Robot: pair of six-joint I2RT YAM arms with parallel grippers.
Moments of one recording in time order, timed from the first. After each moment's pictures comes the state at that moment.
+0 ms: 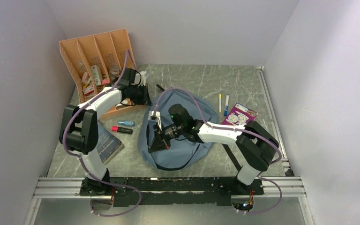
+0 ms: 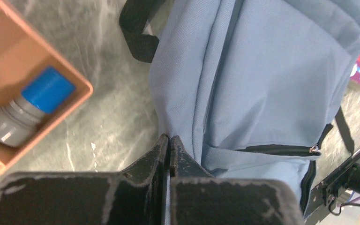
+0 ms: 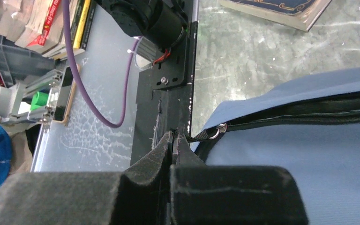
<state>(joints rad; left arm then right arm) -0.28 1.76 1.23 -0.41 0.40 -0.22 0.93 1.66 0.92 0.27 -0.91 0.25</state>
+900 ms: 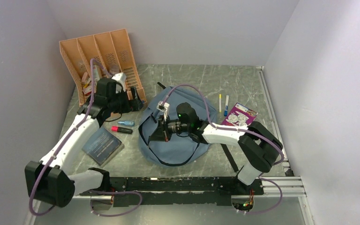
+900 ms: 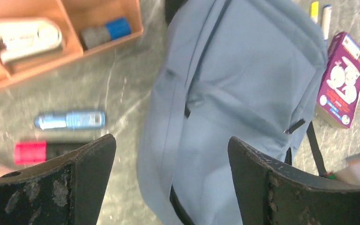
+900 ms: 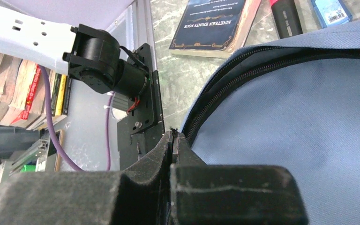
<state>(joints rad) -0.28 1.22 1.03 -0.48 0.15 -0.40 0.88 1.62 0.83 0.47 -0.69 0.45</state>
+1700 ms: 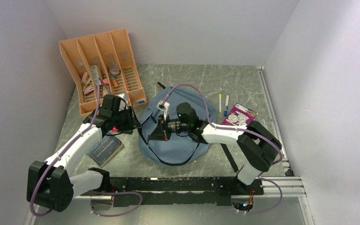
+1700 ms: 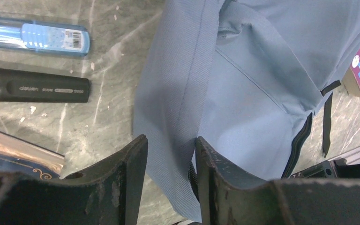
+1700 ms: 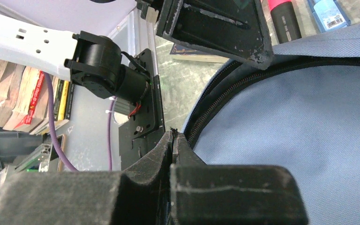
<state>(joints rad) -0.29 1.13 0.76 -0.51 0.21 -0.53 0.87 1.64 0.83 0.51 -0.69 0.48</state>
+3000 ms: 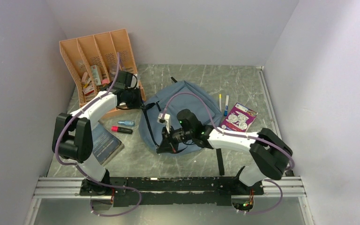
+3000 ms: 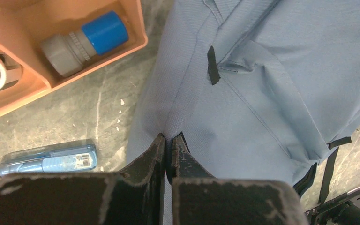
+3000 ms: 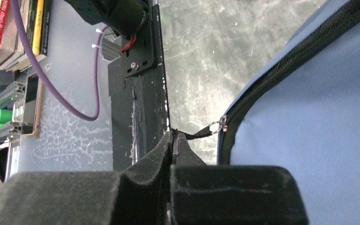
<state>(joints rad) -0.28 1.65 1.19 -0.48 0.21 -0.38 0.93 1.53 0.79 0.20 -0.73 0.22</state>
